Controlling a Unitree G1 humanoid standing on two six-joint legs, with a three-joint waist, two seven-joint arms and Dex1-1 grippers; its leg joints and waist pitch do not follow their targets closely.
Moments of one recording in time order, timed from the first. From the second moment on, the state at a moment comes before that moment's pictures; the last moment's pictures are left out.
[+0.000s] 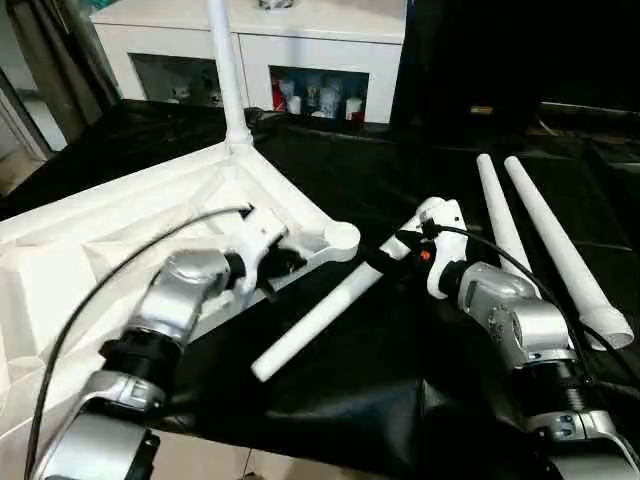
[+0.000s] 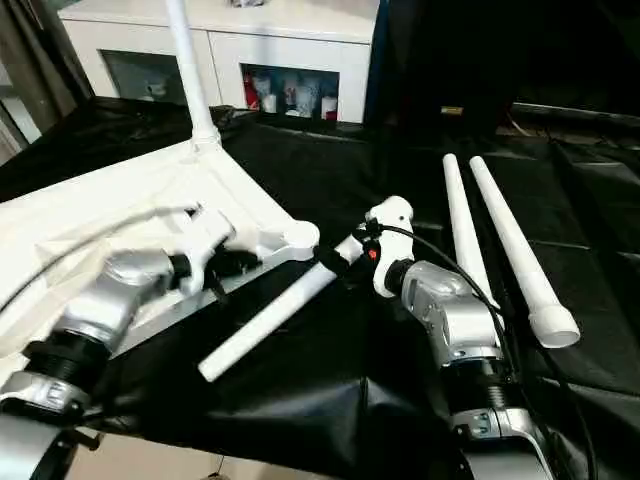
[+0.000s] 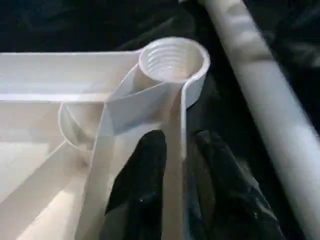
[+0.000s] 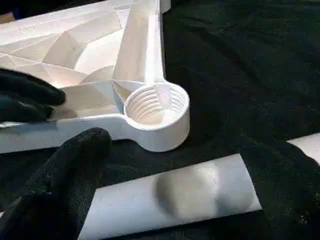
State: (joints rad) left arm -0.63 0.34 -0.15 0.48 -0.07 0.37 -0.84; right arm -0.50 -0.22 -0.02 0.34 0.20 0.48 0.61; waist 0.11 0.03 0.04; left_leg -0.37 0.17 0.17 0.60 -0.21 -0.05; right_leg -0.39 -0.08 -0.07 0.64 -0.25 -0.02
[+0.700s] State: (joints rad) left arm -0.52 0.37 -0.40 0.08 -0.18 0.94 -0.93; right arm -0.48 -0.30 -0.02 0.28 0.19 0.51 0.58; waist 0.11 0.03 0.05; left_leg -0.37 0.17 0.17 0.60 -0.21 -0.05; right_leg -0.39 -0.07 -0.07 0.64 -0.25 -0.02
